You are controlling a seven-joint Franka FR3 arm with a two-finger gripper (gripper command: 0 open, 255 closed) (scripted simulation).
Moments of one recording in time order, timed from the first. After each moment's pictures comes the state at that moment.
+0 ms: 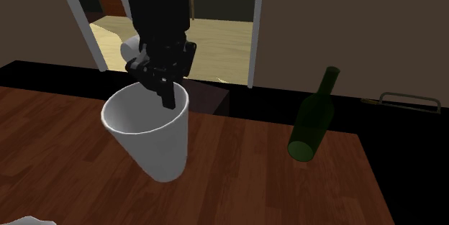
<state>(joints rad) -0.20 -0.10 -0.49 -1.68 -0.14 1.70 -0.66</state>
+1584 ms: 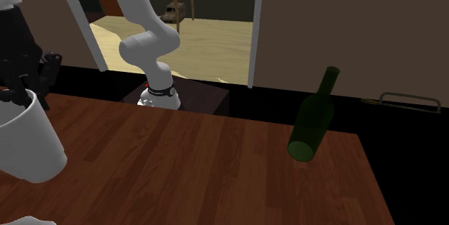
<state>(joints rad) -0.37 -0.39 -0.70 -1.96 -0.30 1.79 -0.98</state>
